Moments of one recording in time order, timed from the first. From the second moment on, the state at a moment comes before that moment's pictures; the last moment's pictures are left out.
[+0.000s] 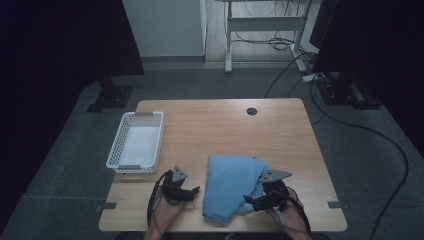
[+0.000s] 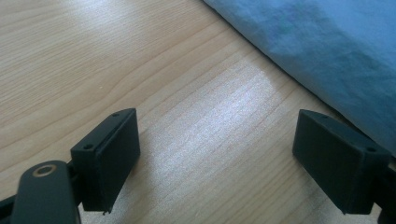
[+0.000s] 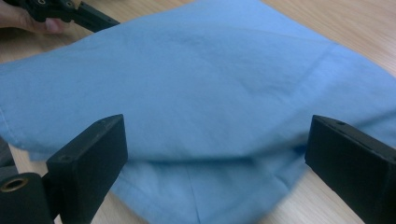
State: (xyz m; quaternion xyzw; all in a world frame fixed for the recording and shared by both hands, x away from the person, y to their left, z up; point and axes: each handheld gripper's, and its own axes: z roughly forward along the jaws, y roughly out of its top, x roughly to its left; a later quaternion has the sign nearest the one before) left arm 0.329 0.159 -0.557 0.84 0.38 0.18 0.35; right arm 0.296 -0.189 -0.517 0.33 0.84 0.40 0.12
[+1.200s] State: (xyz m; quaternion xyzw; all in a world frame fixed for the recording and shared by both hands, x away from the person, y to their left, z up) left arm 0.325 0.161 -0.557 0.84 0.38 0.18 0.35; right arm 0.326 -0.161 -0.564 0.32 0.86 0.37 0.14
